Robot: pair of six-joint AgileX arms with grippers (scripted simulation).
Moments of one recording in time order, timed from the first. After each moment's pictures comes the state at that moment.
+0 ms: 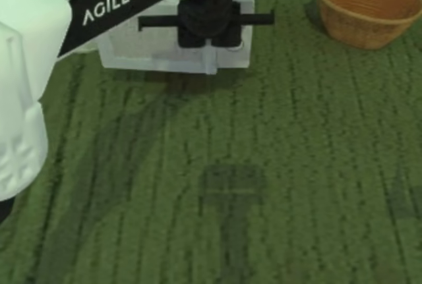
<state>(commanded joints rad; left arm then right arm) -0.62 2.23 2.03 -0.94 -0.30 -0.56 0.00 0.00 0.00 0.00 0.00 0.00</state>
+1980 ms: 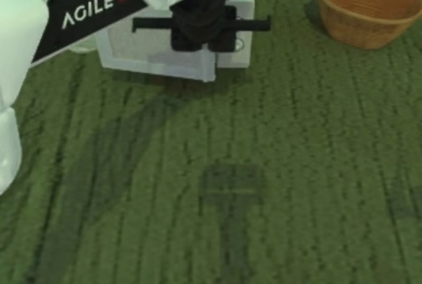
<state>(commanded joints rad) -0.61 2.14 1.90 -0.87 -0.27 -0.49 0.00 0.00 0.00 0.00 0.00 0.00</state>
